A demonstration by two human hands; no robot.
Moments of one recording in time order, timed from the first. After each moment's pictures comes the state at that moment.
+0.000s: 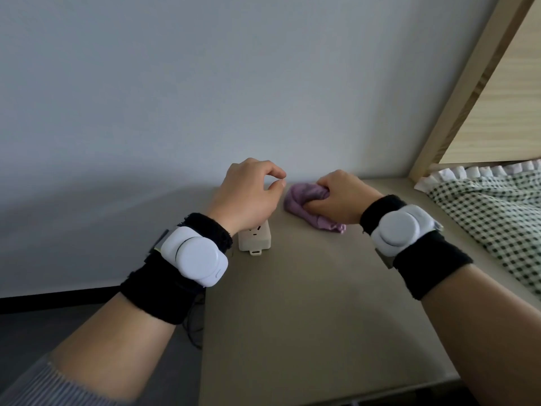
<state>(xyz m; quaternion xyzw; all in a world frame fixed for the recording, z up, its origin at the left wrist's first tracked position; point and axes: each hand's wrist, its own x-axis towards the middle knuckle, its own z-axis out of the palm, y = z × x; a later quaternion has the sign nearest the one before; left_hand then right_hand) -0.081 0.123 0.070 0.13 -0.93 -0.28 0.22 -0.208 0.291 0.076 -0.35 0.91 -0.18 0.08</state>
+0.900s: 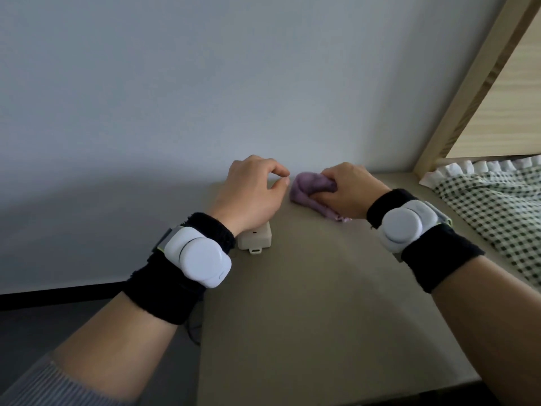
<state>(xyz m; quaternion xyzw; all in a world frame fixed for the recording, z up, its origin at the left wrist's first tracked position) -0.086 0.126 0.063 0.12 -0.92 -0.28 0.23 -0.228 0.292 0.067 -0.38 0.91 -0.13 0.02</state>
